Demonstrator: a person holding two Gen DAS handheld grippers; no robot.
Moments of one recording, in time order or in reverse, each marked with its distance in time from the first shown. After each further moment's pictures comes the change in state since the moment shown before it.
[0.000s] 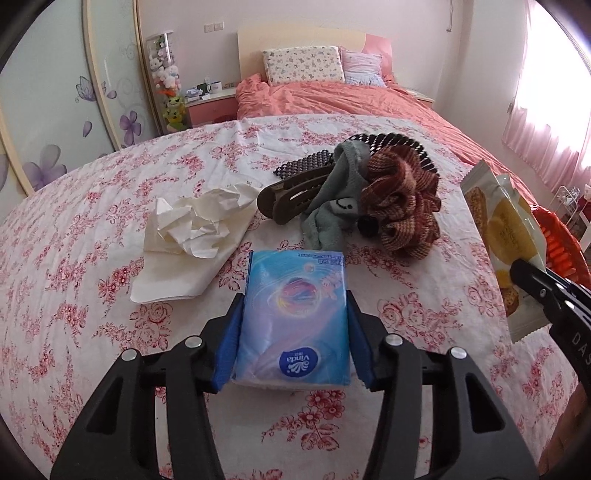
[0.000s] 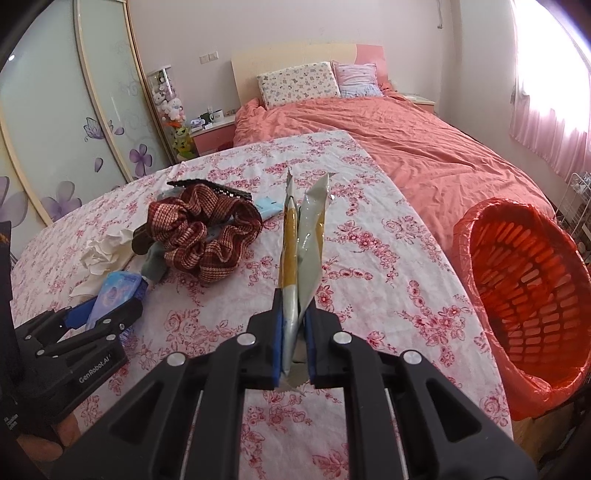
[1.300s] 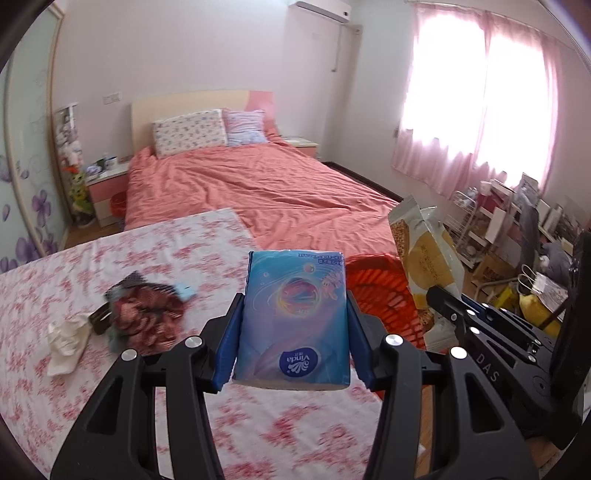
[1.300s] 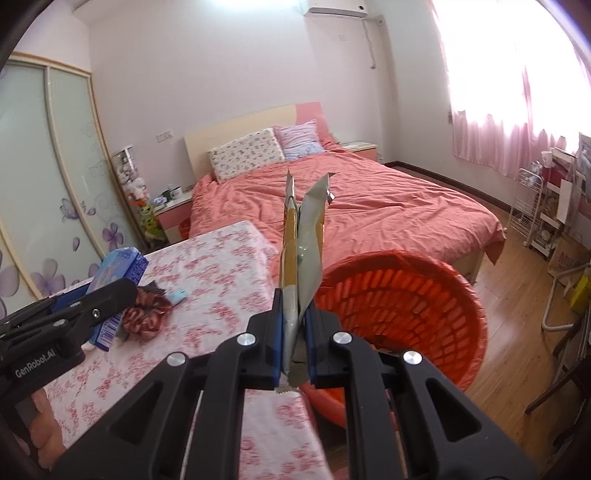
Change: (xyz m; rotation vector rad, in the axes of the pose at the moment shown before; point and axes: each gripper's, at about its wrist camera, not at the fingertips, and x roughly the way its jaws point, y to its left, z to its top) left arm -0.108 -0.168 0.044 0.194 -0.220 -0.377; right arm -0.142 -0.159 0.008 0.172 -0.249 -0.117
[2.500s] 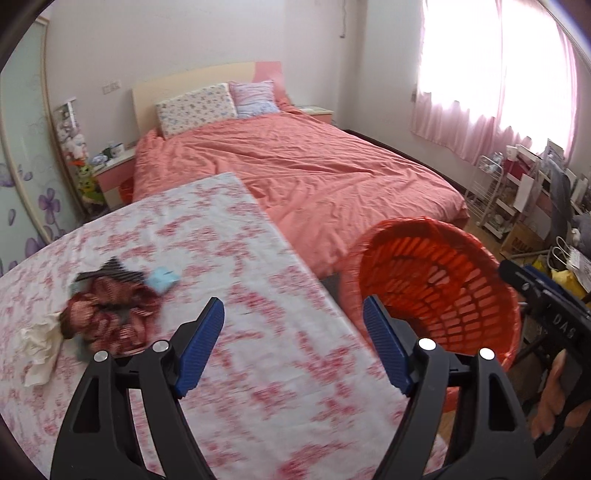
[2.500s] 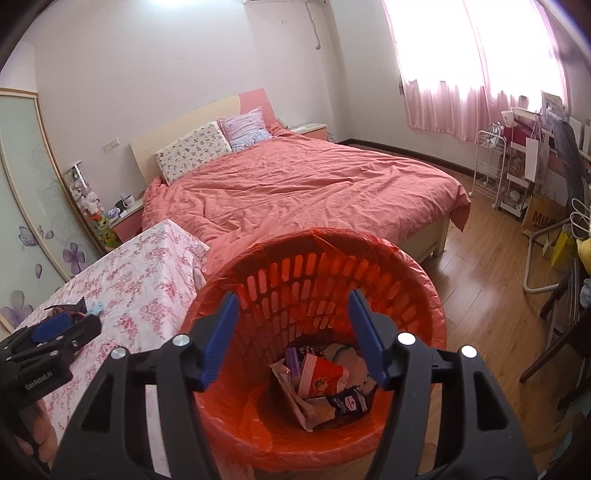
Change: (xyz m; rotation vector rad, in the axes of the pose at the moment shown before) left arm 0.057 -0.012 -0.021 0.031 0.109 0.128; right arm 0.064 -0.079 -0.013 0.103 0.045 -0.117
